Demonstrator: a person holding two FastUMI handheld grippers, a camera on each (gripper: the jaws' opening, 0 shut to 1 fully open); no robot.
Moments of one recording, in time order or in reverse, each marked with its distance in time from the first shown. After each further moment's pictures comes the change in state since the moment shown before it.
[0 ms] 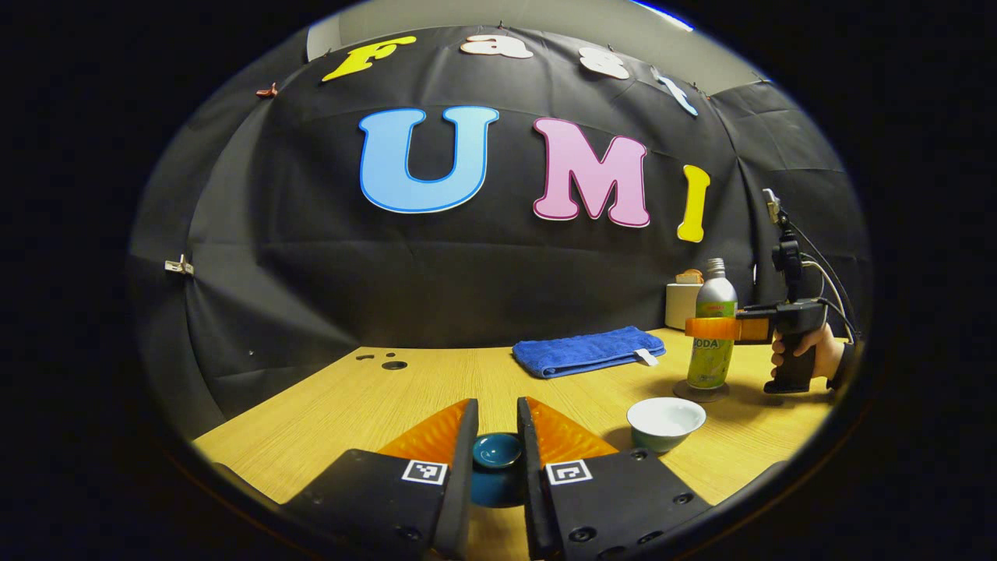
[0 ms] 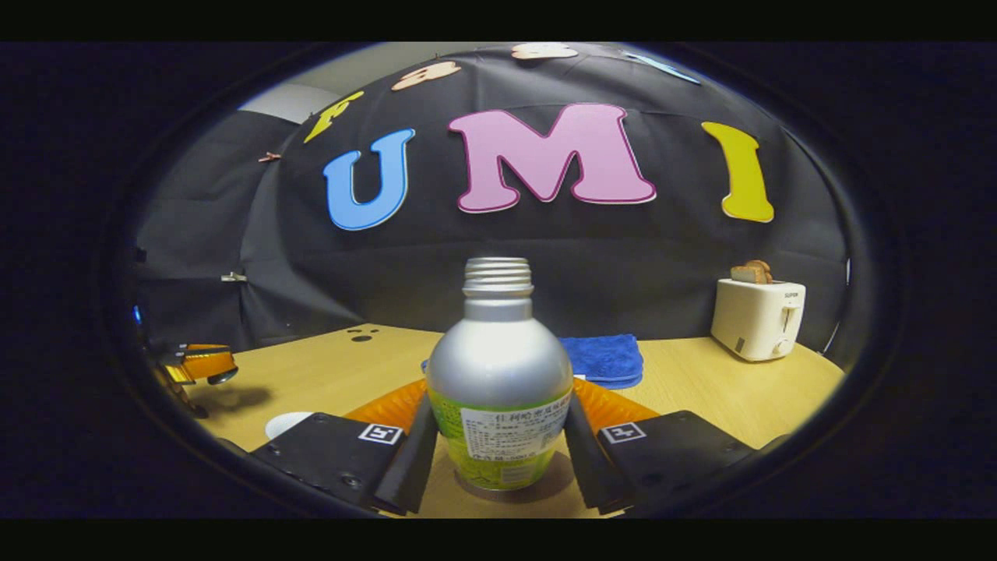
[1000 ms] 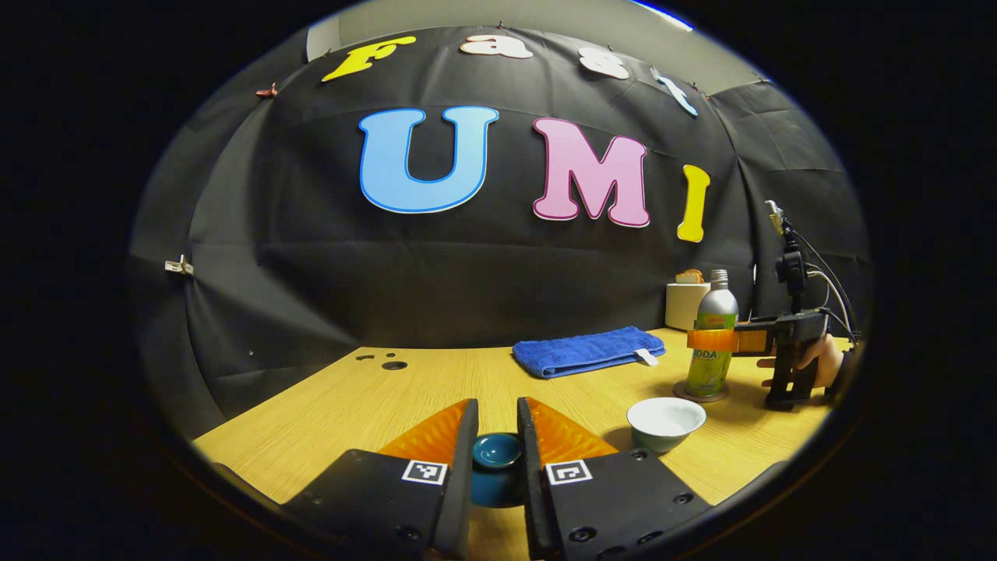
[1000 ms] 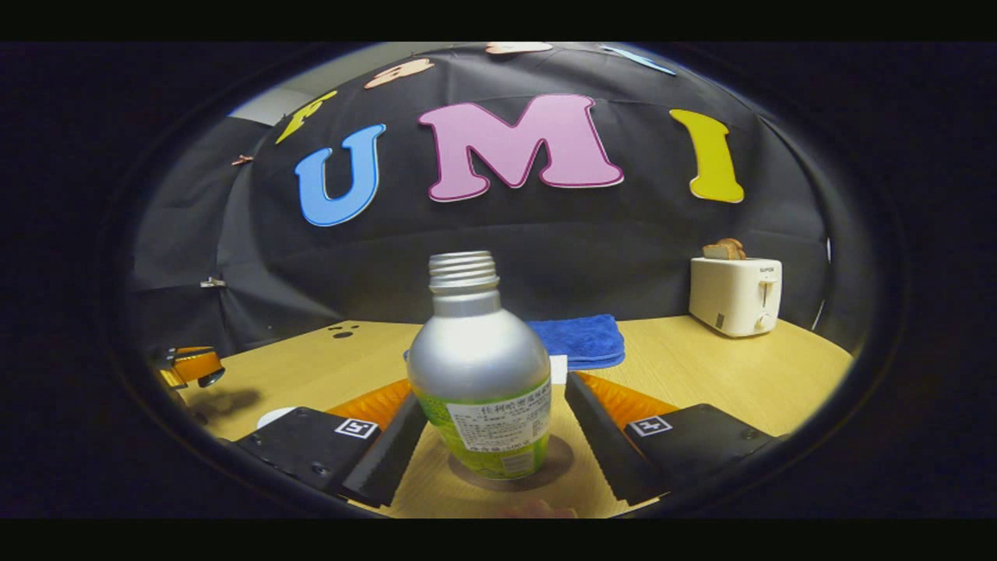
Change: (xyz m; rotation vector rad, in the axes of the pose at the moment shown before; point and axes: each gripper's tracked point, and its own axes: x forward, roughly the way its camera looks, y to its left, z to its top) left arm -0.001 -0.001 -0.001 0.001 -0.001 0.003; right arm -0.017 -0.010 -0.013 0.053 0.033 -0.104
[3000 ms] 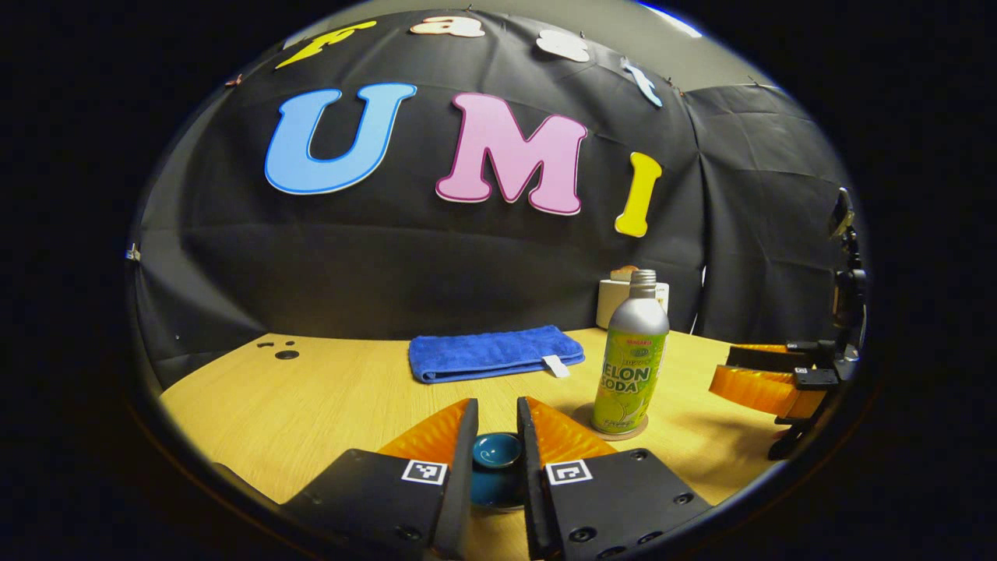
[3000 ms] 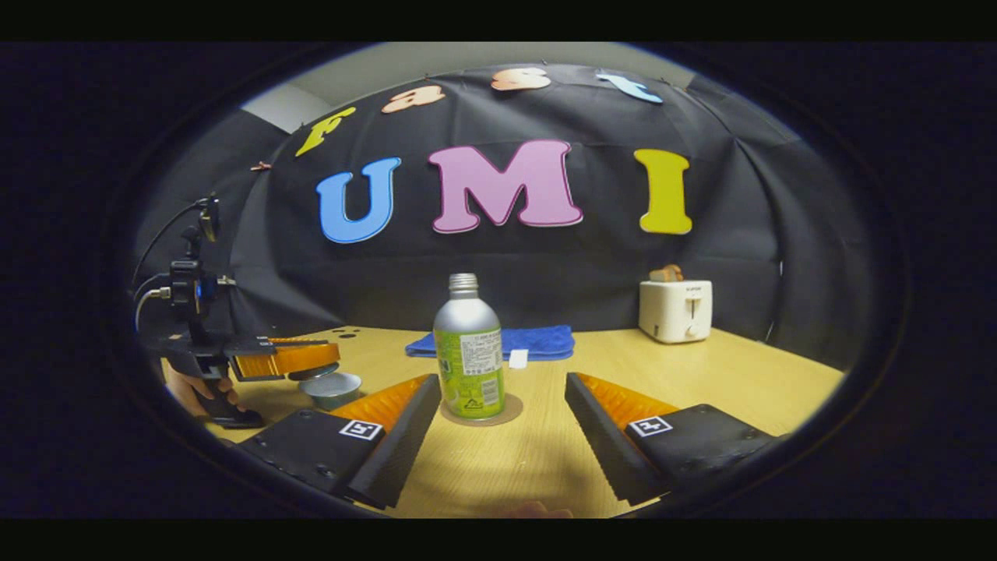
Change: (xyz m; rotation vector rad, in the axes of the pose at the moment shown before) left arm 0.056 -0.154 -0.001 -0.051 0.077 -0.192; right arm -0.127 -0.024 -0.001 -0.095 -0.131 -0.082
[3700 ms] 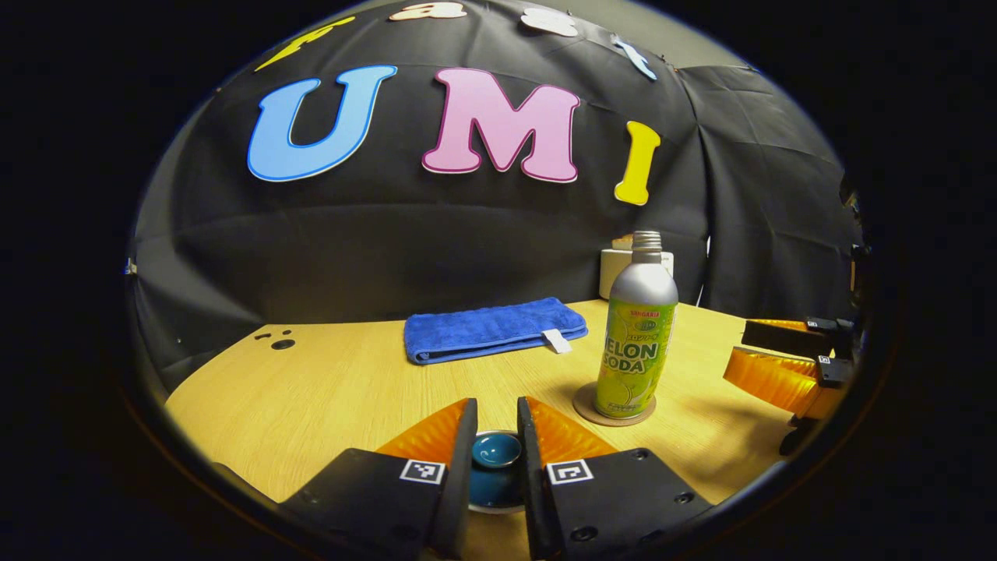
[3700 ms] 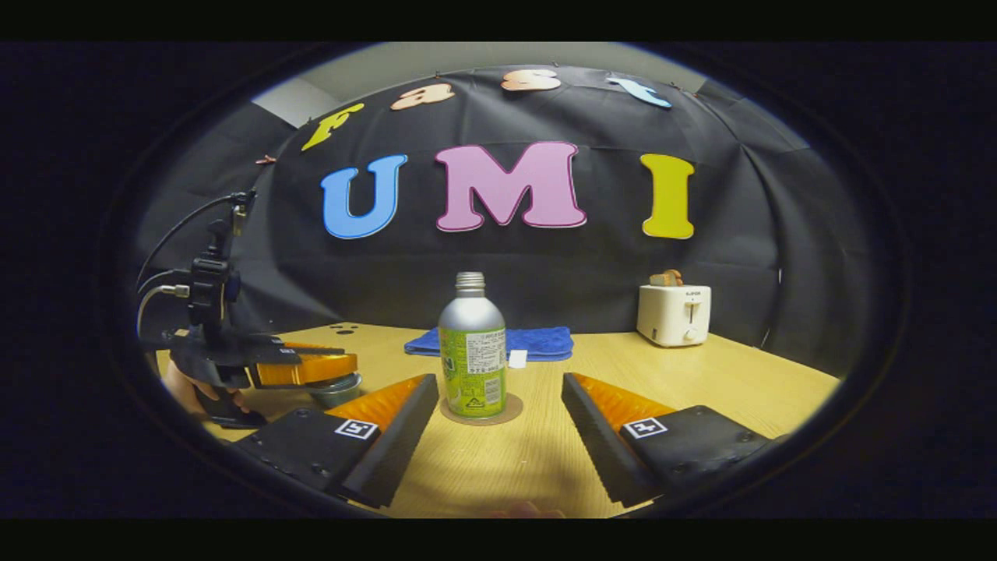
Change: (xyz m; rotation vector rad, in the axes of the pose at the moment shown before) left arm 0.012 -0.011 -0.018 0.065 0.104 -0.001; right arm -0.002 0.010 -0.003 0.013 -0.002 0.021
